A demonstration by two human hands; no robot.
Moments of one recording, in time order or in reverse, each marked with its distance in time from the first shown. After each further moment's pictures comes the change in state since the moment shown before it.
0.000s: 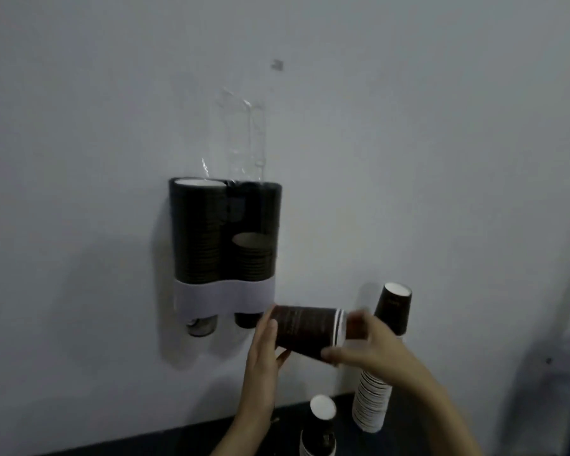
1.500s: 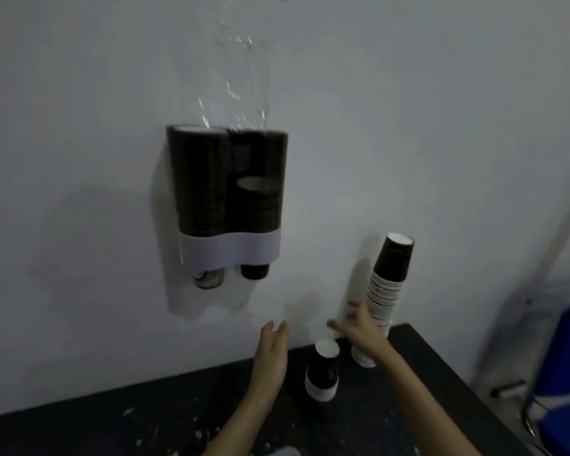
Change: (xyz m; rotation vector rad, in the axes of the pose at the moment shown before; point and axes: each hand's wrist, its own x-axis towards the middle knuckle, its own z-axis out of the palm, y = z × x) left_hand -0.008 -0.071 -0.037 0.371 -0.005 -0.265; right_hand 0.034 0.100 0.074 0.149 0.106 0.205
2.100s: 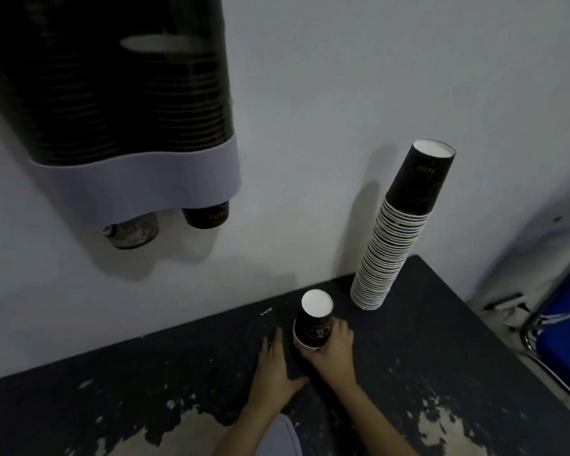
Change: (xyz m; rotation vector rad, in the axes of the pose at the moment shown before) left_hand 0.068 -0.177 0.038 0.814 -0.302 -0.103; right_hand 0.008 0.171 0.112 -0.162 0.141 0.142
